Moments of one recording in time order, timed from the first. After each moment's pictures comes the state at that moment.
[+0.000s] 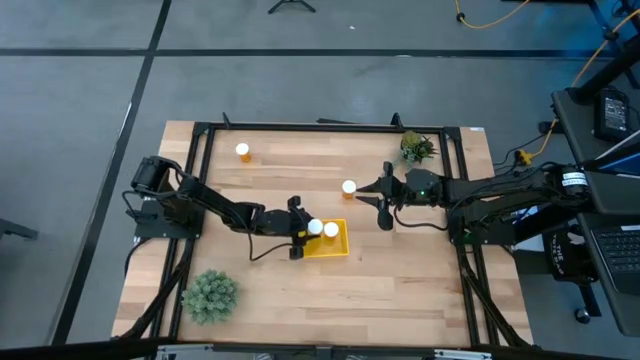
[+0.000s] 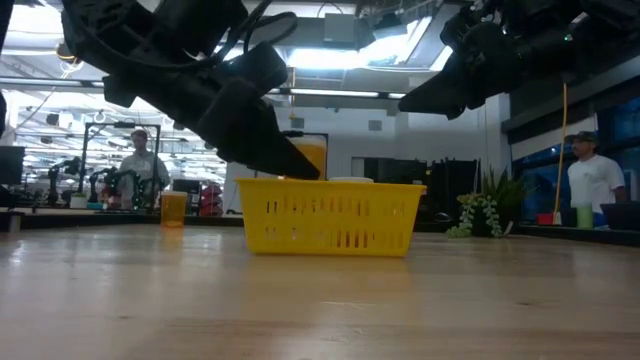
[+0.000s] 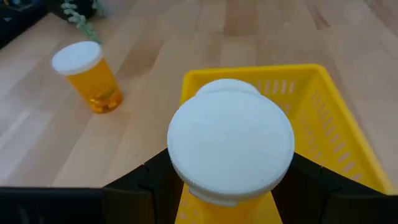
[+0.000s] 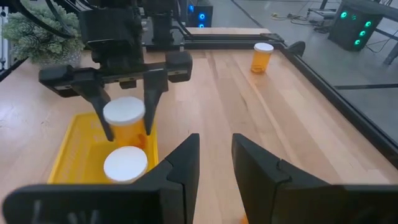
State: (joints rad) left arm -0.17 1.70 0.65 0.54 -0.29 -0.10; right arm -0.07 1.13 0.46 0.37 0.06 -0.03
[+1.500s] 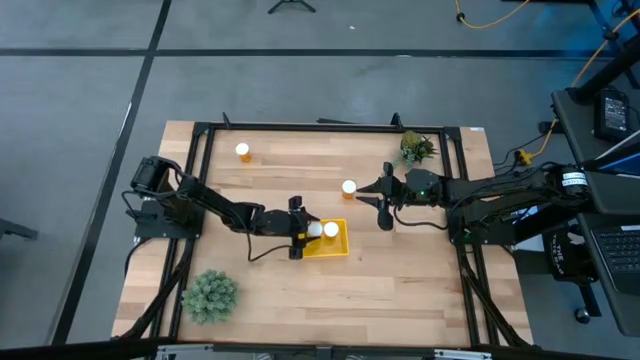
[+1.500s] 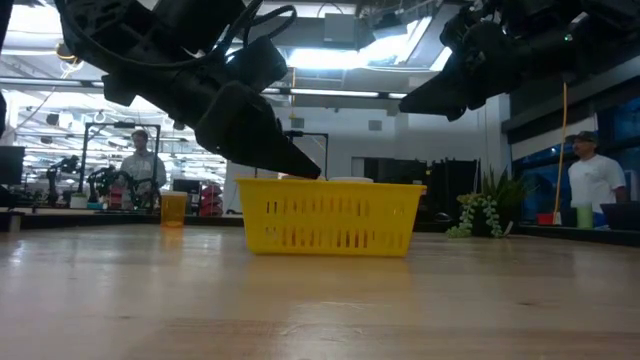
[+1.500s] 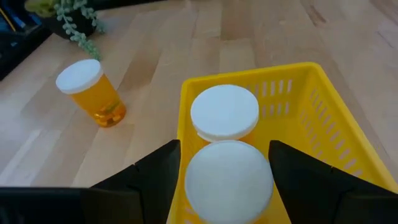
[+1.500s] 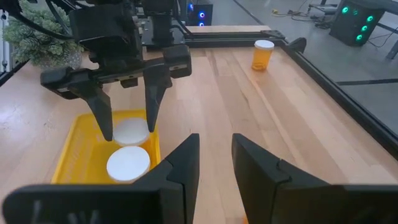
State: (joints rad) left arm -0.18 1.70 0.65 0.55 -0.30 0.00; right arm -0.07 1.13 0.47 0.36 0.06 -0.01
